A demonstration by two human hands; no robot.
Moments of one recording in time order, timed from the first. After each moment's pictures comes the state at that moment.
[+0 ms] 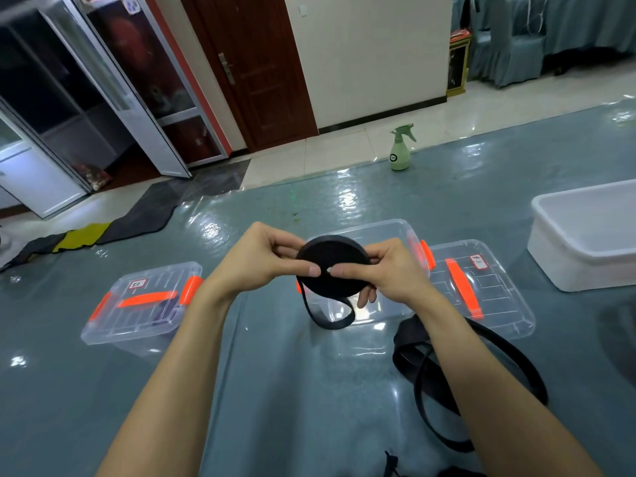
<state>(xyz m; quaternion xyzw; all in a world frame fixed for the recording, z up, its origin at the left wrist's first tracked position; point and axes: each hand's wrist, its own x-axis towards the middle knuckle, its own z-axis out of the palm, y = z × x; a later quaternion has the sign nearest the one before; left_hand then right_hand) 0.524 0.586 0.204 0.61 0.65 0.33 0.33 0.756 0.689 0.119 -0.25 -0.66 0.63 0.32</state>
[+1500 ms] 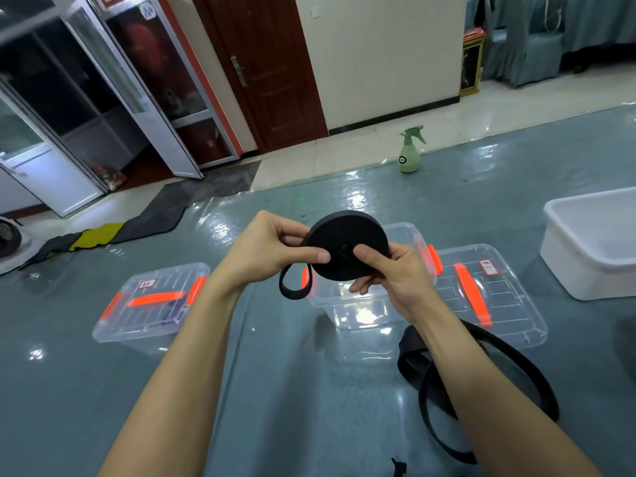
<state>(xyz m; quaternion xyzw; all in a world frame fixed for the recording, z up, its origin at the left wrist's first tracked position) 0.540 0.595 0.225 0.61 0.65 0.35 0.29 0.751 0.692 0.108 -0.19 -0.50 0.74 0.41</state>
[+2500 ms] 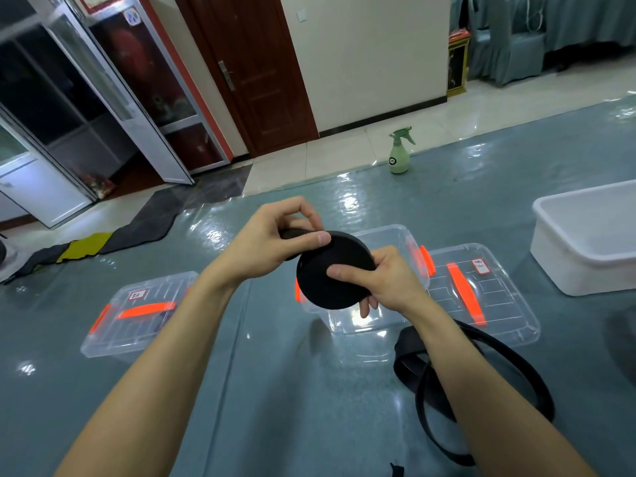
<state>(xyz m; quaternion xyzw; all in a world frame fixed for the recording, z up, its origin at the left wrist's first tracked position) 0.541 0.623 0.229 0.68 0.57 0.36 0.29 0.754 0.694 0.116 -0.27 -0.65 0.63 0.33</state>
